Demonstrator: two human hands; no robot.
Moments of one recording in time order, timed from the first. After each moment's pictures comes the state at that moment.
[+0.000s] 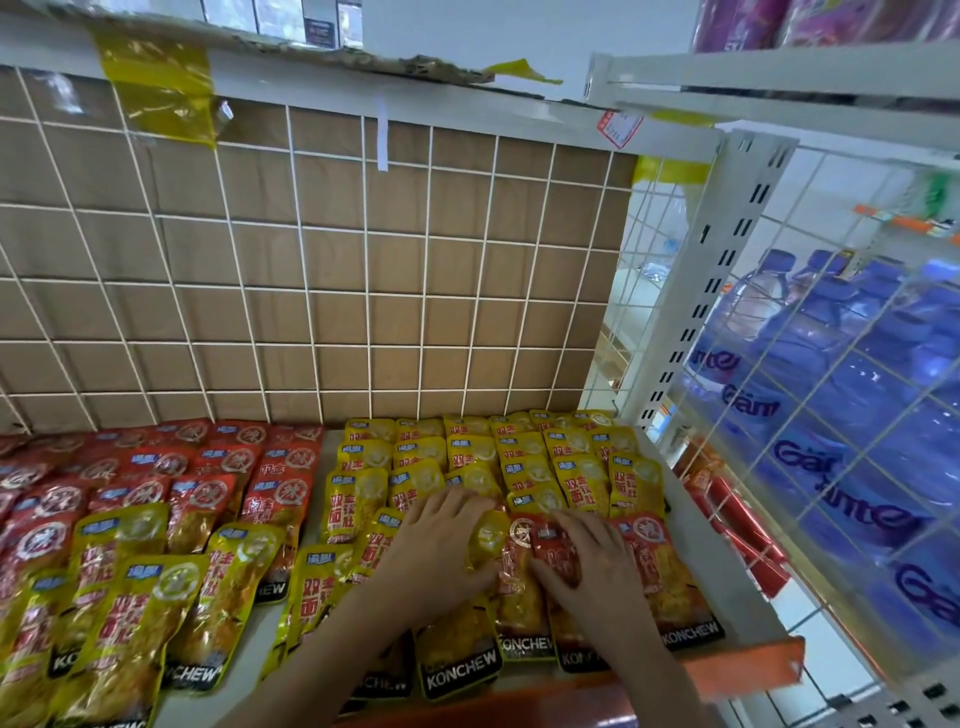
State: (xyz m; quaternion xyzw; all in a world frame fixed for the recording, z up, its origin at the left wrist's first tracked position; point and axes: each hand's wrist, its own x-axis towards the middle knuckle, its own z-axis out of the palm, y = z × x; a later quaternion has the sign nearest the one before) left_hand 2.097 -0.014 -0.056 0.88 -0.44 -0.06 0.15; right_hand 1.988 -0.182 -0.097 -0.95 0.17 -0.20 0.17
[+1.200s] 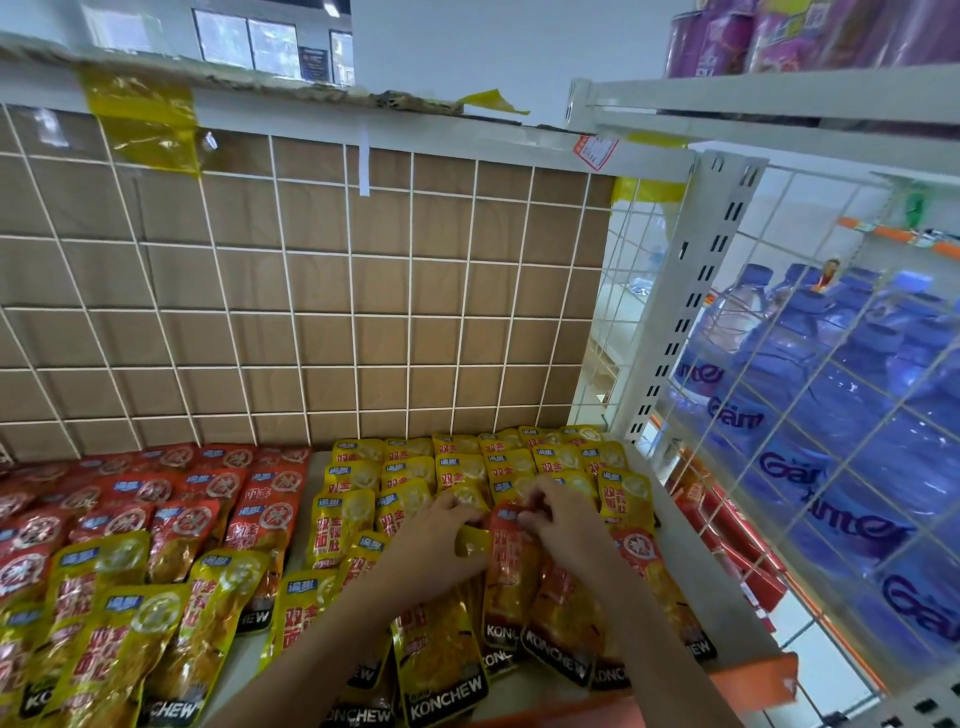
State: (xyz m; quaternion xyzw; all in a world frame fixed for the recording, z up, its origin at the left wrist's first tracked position) left_hand 2.119 -0.037 -0.054 0.88 -0.40 -0.13 0.20; right_hand 2.041 -0.194 -0.043 -0.93 0.18 -0.08 0.31
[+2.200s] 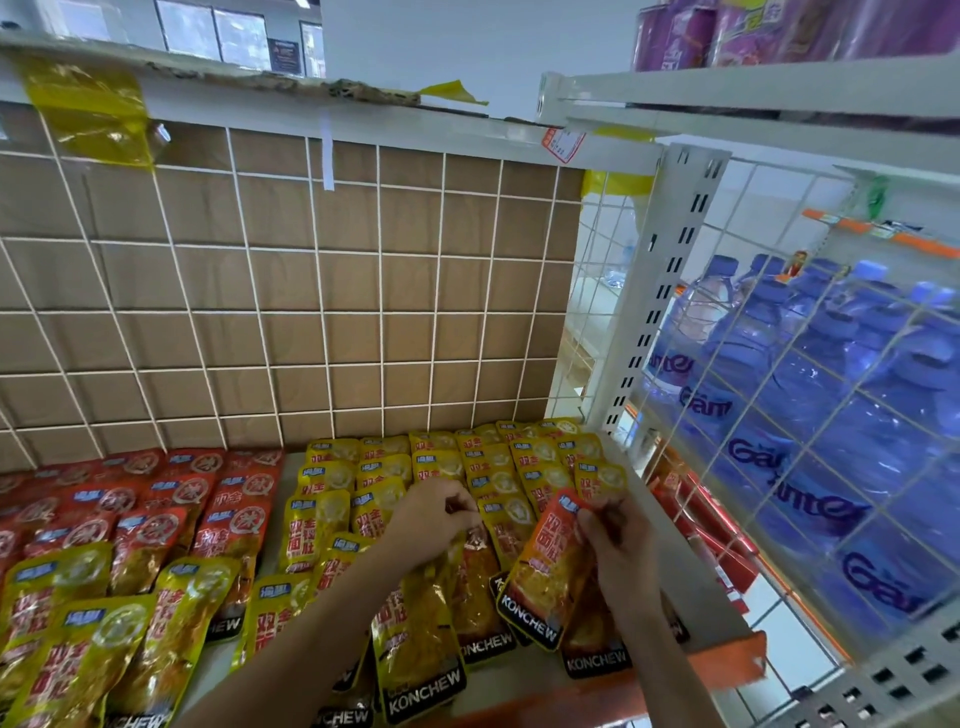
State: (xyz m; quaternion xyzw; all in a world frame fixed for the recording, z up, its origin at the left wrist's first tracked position) left_hand 2.134 -0.070 -0.060 0.86 -0.36 -0.15 0.34; right_hand 1.988 -0.220 -0.074 -0.70 0.24 -0.37 0.57
